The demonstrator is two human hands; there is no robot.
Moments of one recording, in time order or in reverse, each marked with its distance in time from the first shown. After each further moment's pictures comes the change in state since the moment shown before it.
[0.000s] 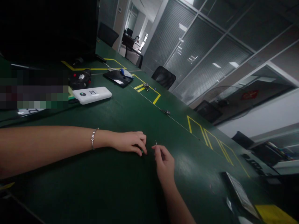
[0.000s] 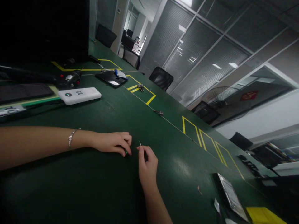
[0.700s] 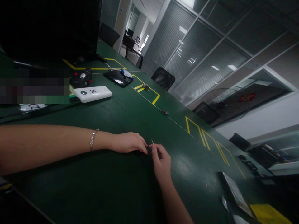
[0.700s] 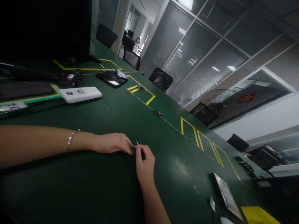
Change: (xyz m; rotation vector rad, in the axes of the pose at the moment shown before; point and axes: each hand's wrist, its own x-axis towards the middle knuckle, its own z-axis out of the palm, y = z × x) left_hand 0.002 0.007 0.013 0.032 0.043 0.074; right_hand 0.001 -0.006 0.000 0.015 -0.007 -0.099
